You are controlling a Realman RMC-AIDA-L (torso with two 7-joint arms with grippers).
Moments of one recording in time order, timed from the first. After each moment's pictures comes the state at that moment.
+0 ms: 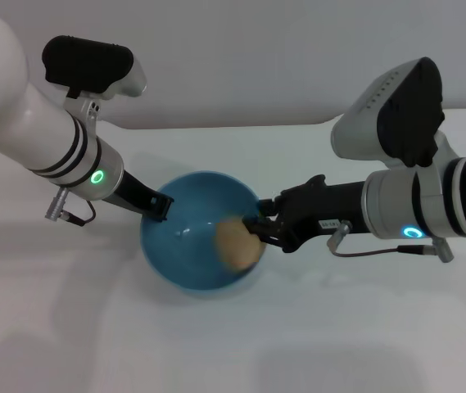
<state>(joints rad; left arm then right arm) -0.81 -2.07 1.44 0.86 2.60 1.13 -2.87 0.36 2.07 -1.72 -1.41 -2.17 -0.97 2.40</state>
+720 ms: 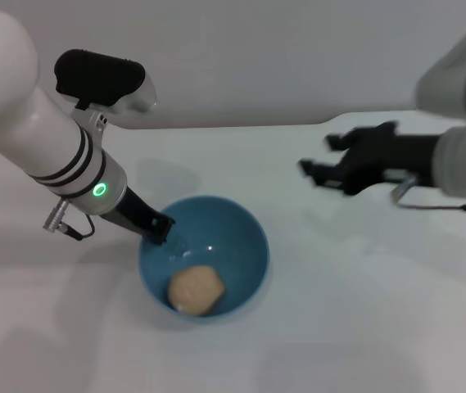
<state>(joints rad) -0.82 -2.06 1.47 0.86 2.60 1.22 -2.87 0.24 2.08 -1.57 -1.56 -2.24 -0.93 2.35</state>
